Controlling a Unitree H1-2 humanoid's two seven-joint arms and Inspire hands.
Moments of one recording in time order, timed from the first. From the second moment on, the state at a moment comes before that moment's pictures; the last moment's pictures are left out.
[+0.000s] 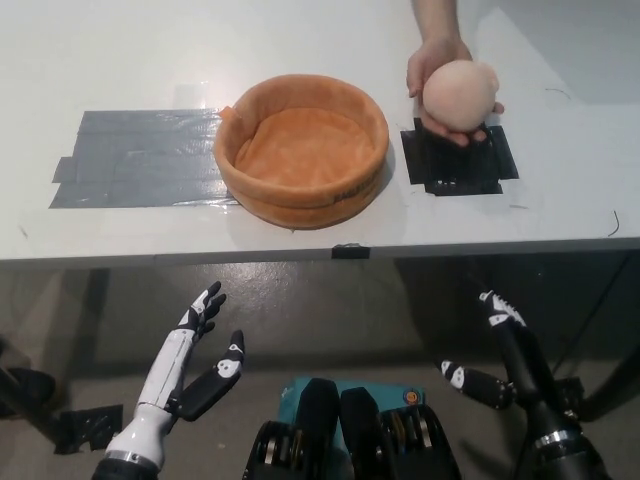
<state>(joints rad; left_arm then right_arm) -0.06 0.17 -0.12 -0.04 0.23 0.04 -0.03 -0.16 -0.15 0.22 0.20 -0.46 -0.17 -0.19</state>
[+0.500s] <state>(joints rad) -0.06 0.17 -0.12 -0.05 0.23 0.04 -0.03 -0.50 -0.22 0.08 0.02 -0.45 0.00 -0.10</state>
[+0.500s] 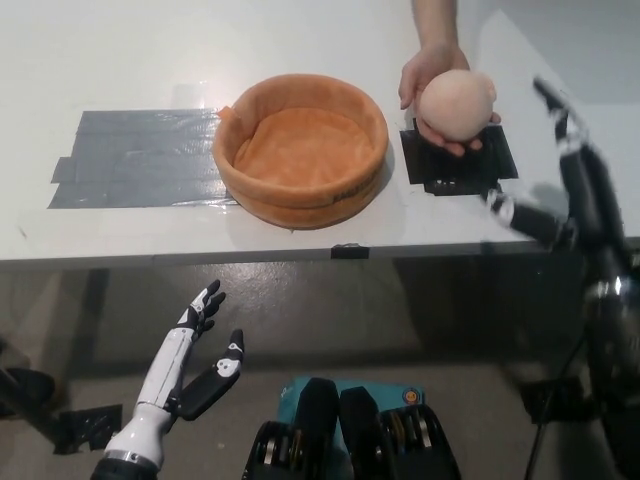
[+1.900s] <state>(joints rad) -0.08 0.17 -0.11 -0.08 0.23 0.05 -0.06 -1.15 -0.22 0.23 1.02 -0.41 0.22 0.16</state>
